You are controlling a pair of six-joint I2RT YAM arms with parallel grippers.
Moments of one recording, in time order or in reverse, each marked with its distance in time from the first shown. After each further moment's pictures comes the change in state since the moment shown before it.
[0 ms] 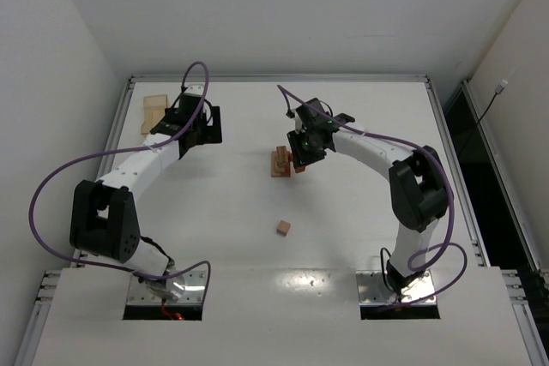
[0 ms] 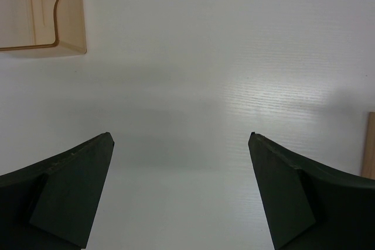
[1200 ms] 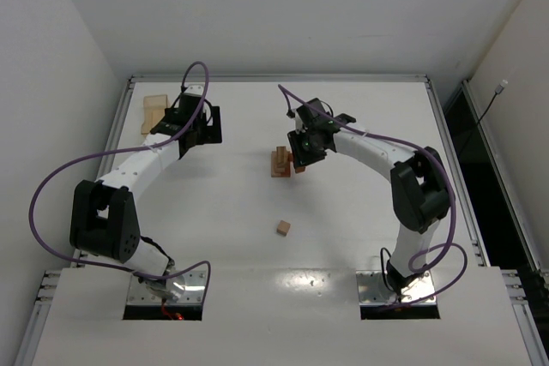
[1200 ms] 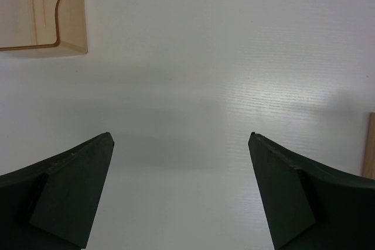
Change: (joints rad) left arm 0.000 0.000 0.000 0.000 -0.003 0.000; right arm 0.000 -0.012 -0.008 0.001 -0.009 0.005
